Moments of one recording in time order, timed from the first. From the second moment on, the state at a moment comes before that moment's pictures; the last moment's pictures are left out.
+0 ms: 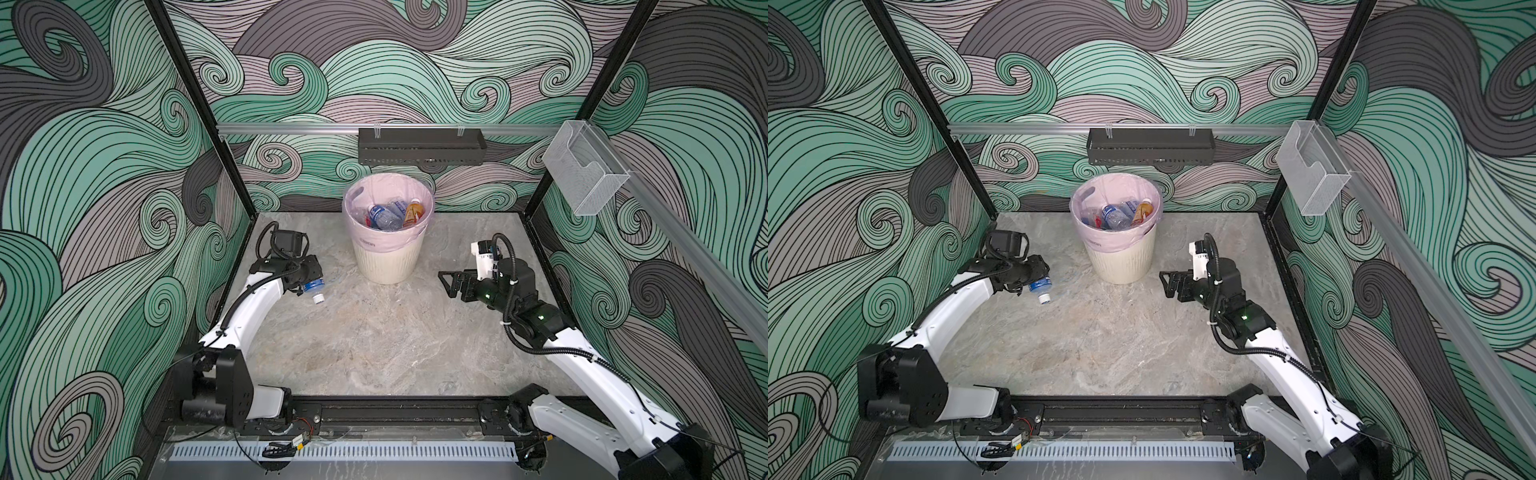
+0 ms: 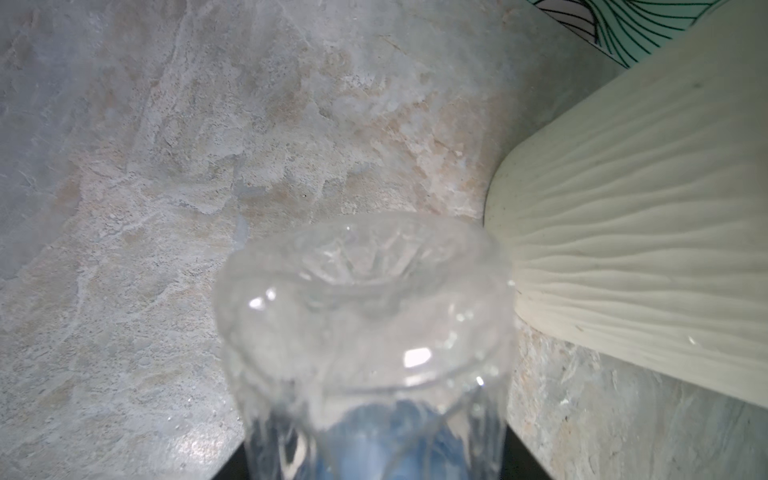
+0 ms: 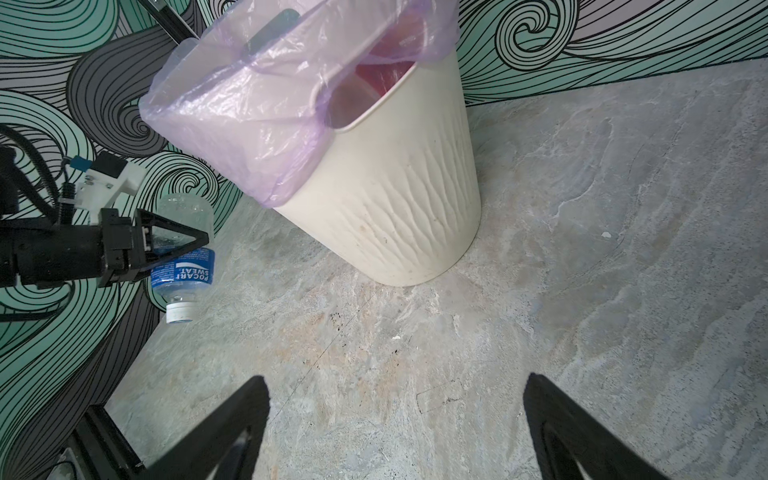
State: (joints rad) left arm -0.09 1.33 1.05 -0.66 0.05 -0.42; right arm 0.43 0.96 0.79 -0.28 -0.18 0.37
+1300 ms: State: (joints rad) left arm -0.41 1.59 2.04 -0.72 0.15 -0.30; right arm 0.45 1.05 0.77 -0.17 -0.22 0.42
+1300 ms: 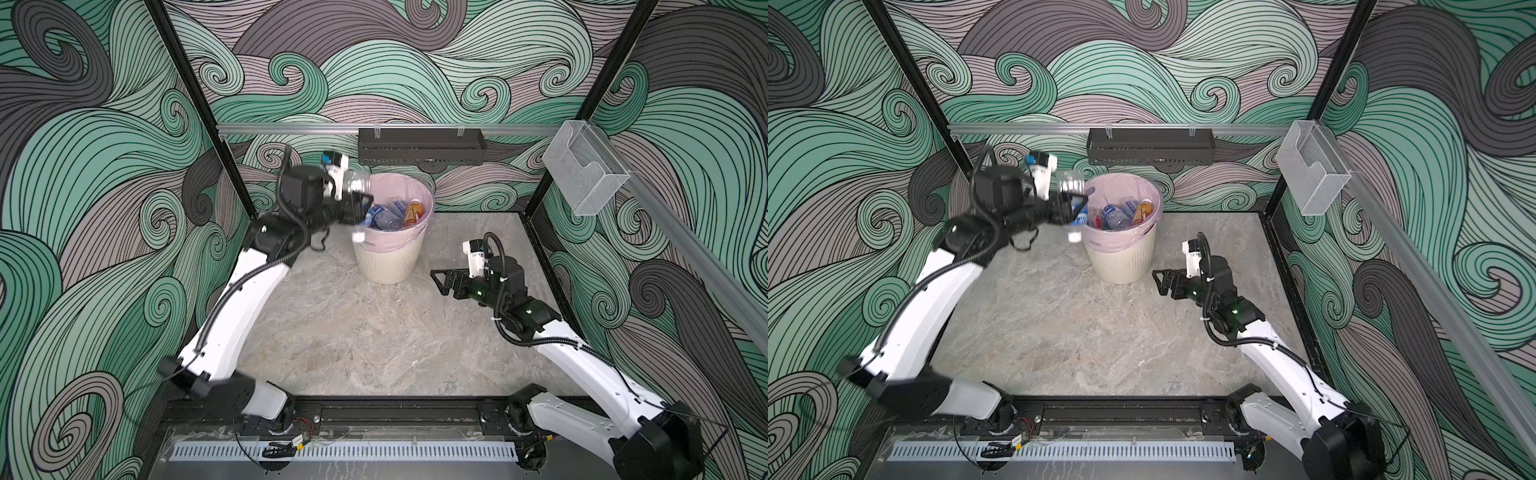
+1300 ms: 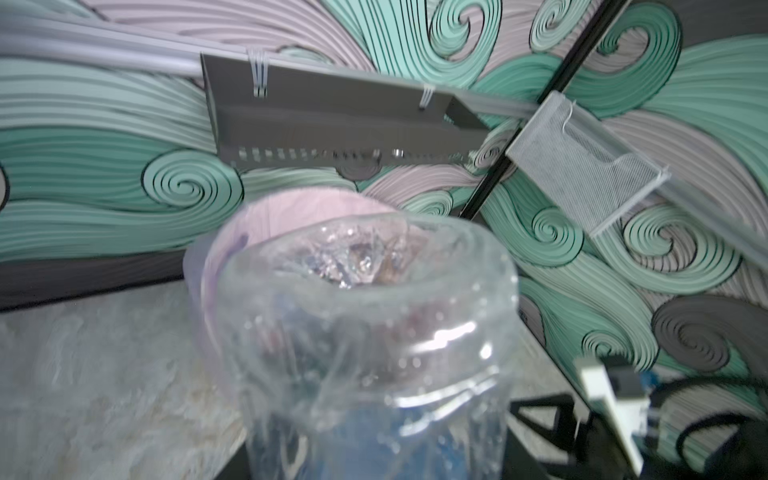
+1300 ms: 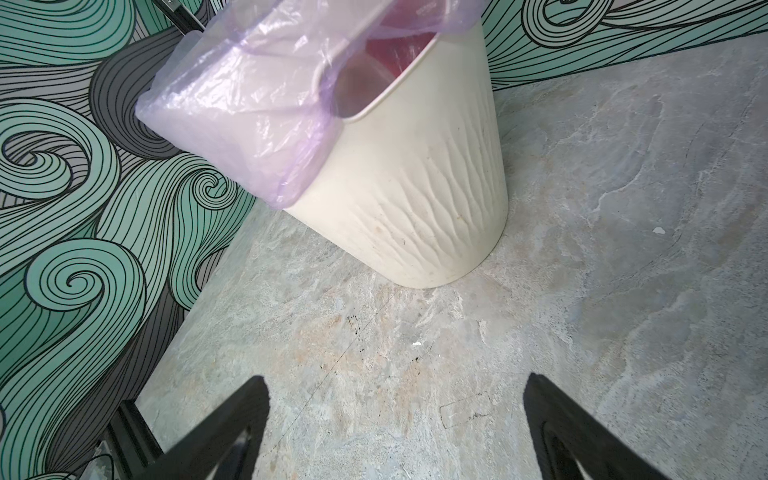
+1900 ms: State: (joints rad) left arm -0.39 1.20 1.51 -0.68 0.03 -0.30; right arm 0.47 1.11 0.79 -0.18 -0.21 0.38
